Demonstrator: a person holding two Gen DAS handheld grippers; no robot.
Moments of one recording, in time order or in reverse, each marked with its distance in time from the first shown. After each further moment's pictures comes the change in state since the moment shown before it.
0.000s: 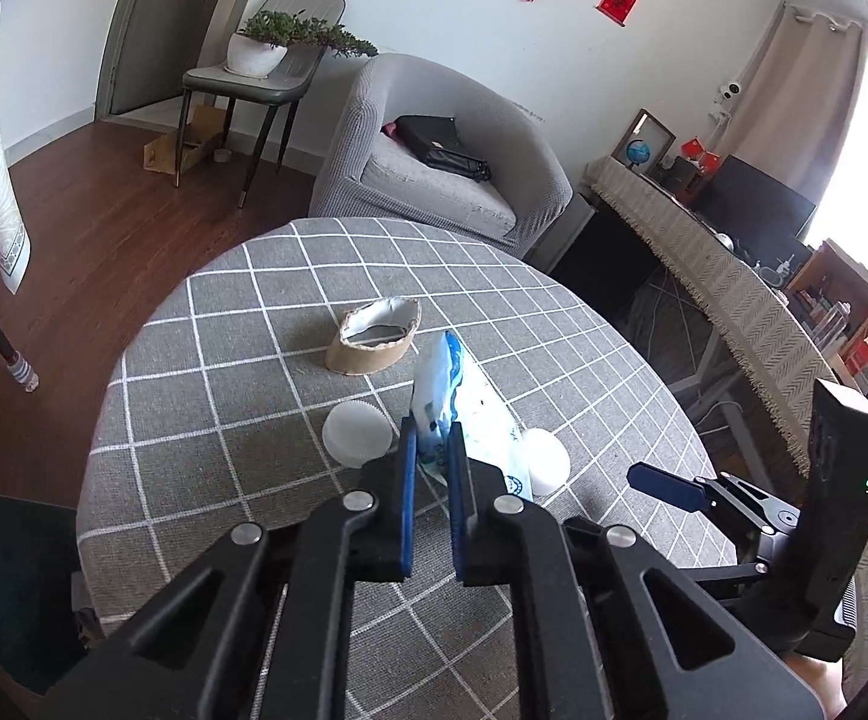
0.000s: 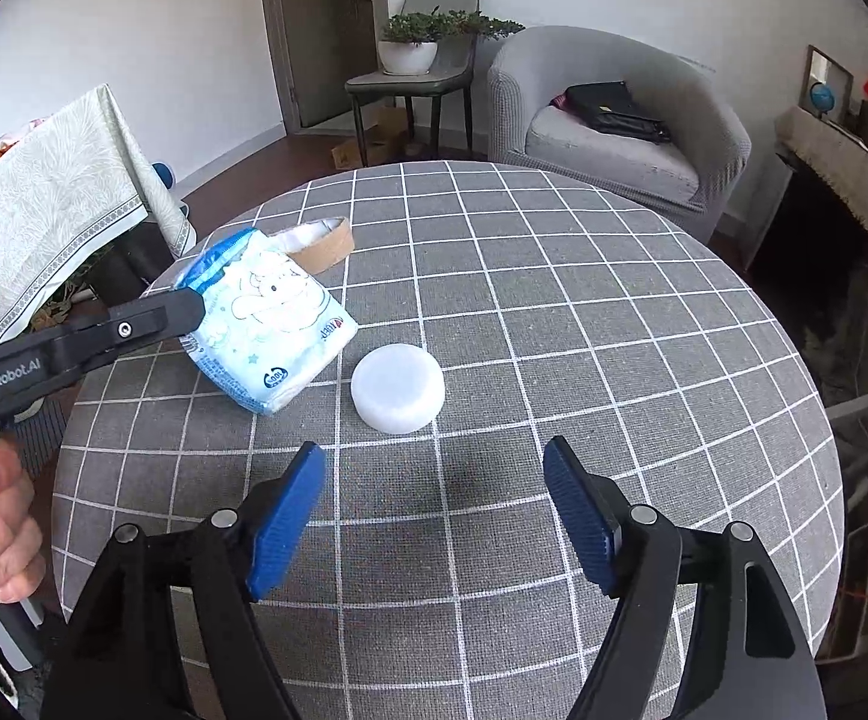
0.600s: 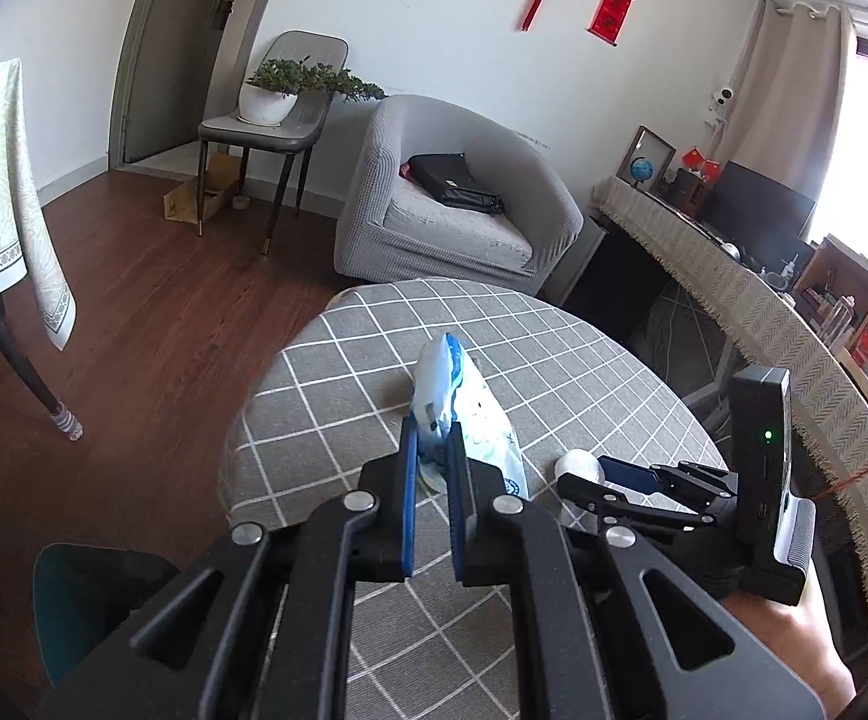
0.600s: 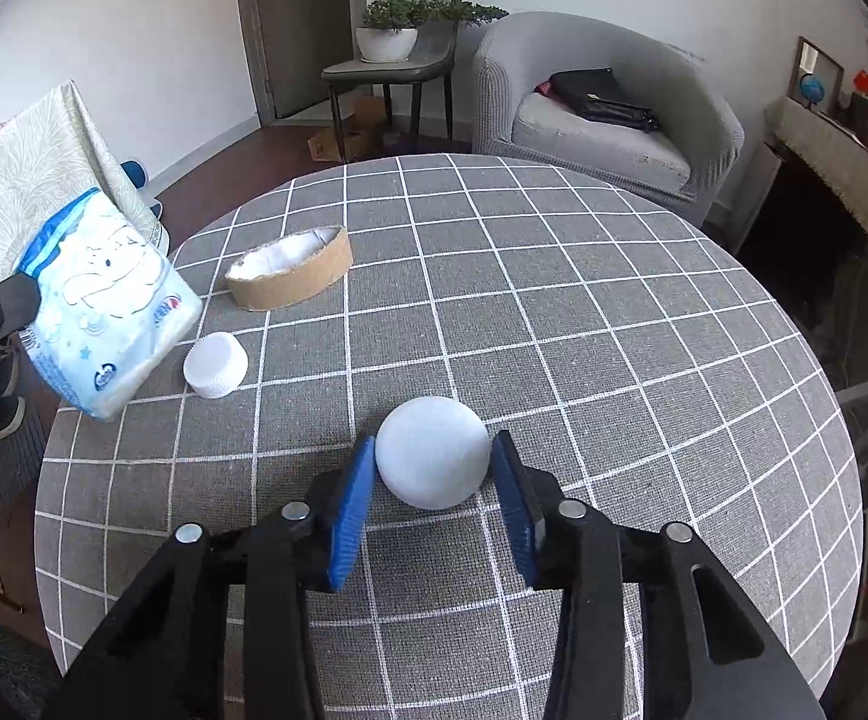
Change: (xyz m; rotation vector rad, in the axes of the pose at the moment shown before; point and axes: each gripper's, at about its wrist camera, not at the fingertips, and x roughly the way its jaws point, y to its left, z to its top) left arm -0.056 0.031 0.015 0.061 -0.073 0.062; right arm 0.032 0.021 0.026 0.035 0.031 -0.063
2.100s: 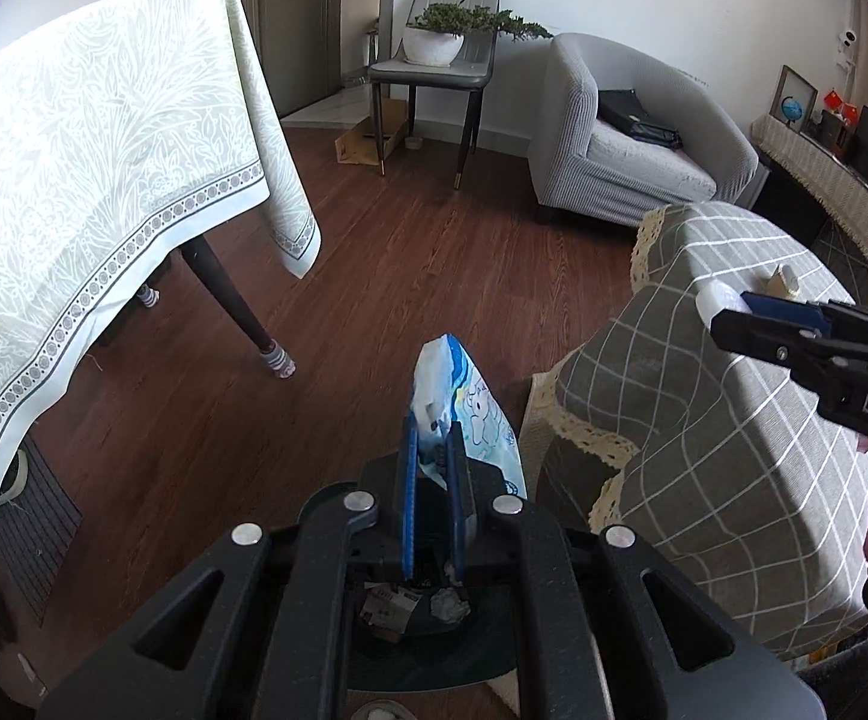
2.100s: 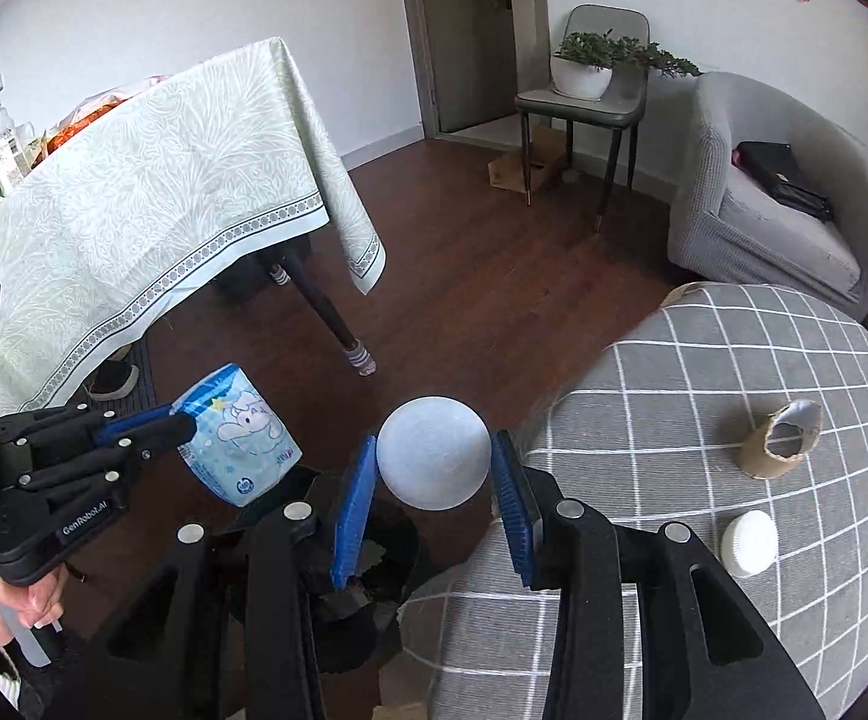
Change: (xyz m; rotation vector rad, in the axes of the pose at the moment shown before) left arm -0.070 0.196 -0.035 0.014 0.186 0.391; right arm 0.004 0.217 0.053 -0.180 -0.046 0.311
